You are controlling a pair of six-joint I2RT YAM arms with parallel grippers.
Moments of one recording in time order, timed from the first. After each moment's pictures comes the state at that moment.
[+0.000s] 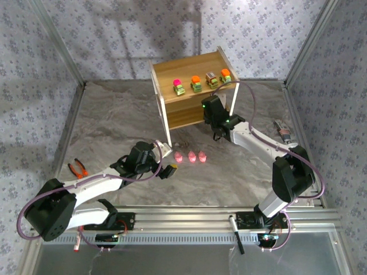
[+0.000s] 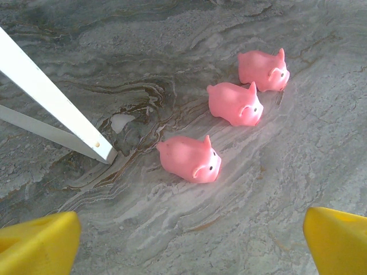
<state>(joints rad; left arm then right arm) -0.71 1.18 0.44 0.12 0.14 0.11 0.59 1.59 1.23 -0.36 0.50 0.41</state>
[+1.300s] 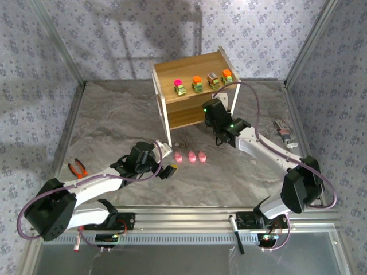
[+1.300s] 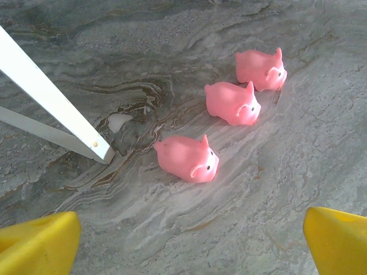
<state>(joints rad) -0.71 1.18 0.44 0.11 0.15 0.11 0.64 1.46 1.18 -0.43 0.55 0.40</state>
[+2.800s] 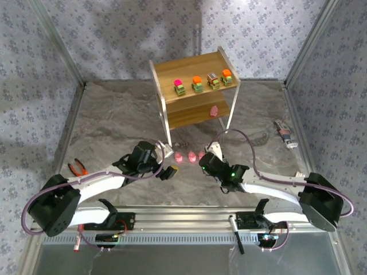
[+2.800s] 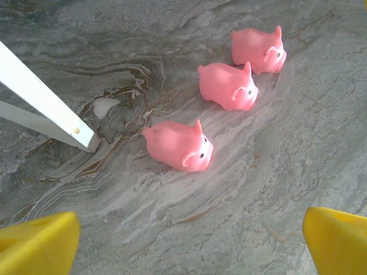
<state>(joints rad) -0.71 1.23 0.46 0.09 0.17 0.11 0.99 1.23 0.57 -0.23 0.53 0.53</state>
